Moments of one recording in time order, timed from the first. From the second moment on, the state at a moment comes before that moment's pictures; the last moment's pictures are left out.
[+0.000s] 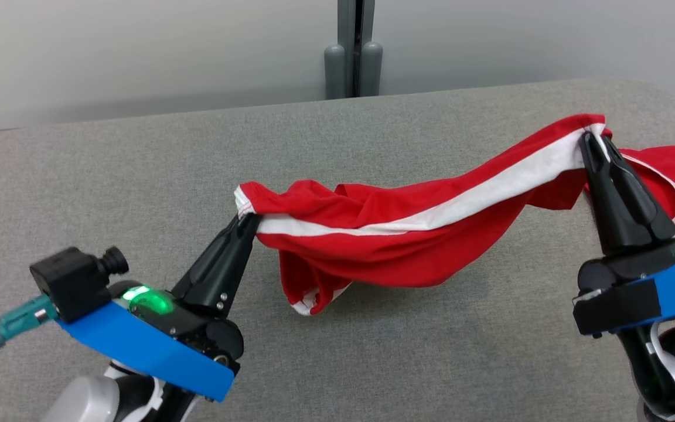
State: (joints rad) left arm -0.16 0.40 -0.44 -0.33 -0.98 -0.04 0.05; right arm -0.19 -0.05 -0.02 -0.42 0.20 0.13 0.32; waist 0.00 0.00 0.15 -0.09
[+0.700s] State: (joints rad) left arm -1.00 0.45 -0.27 0.05 -0.92 0.07 0.19; right arm -1.11 -0.10 0.01 0.21 0.22 0.13 0.16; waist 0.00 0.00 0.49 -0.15
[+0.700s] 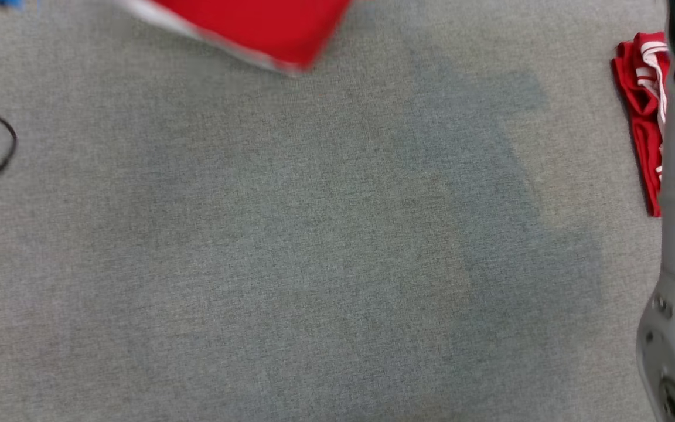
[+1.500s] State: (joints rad) left arm -0.67 0.33 -0.51 0.40 -0.79 -0.12 -0.26; right arm -0.81 -0.14 0.13 0.69 0.28 0.13 -0.12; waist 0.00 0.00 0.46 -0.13
